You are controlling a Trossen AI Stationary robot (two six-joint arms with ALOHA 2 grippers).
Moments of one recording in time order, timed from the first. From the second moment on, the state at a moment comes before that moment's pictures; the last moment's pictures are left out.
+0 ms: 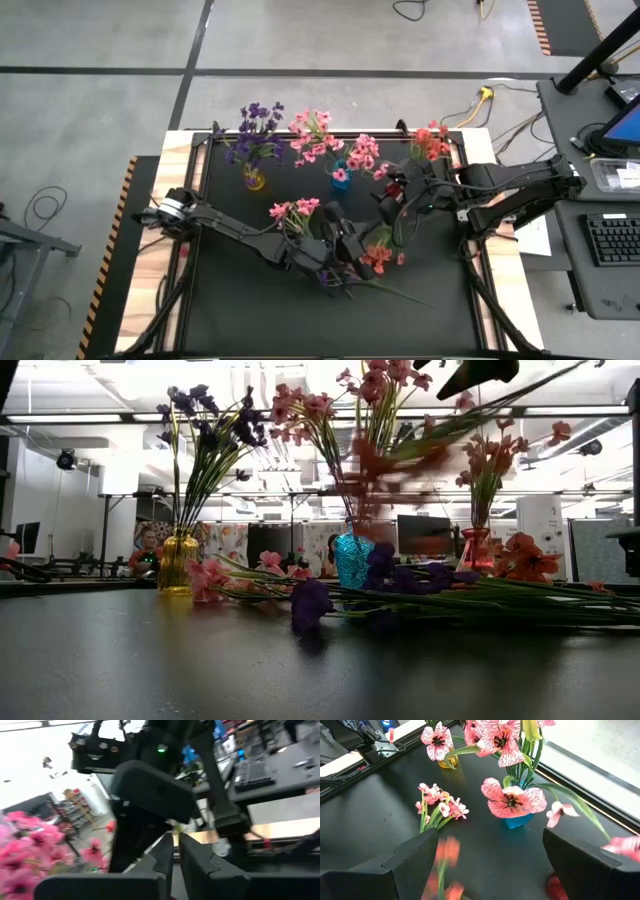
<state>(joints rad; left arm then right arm) -0.36 1.96 1.56 0.47 -0.87 0.44 0.19 1.23 1.31 -0.90 0.58 0.71</state>
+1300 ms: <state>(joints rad) -0.30 2.00 1.56 0.48 -0.57 0.38 0.19 1.23 1.31 -0.88 0.58 0.68</state>
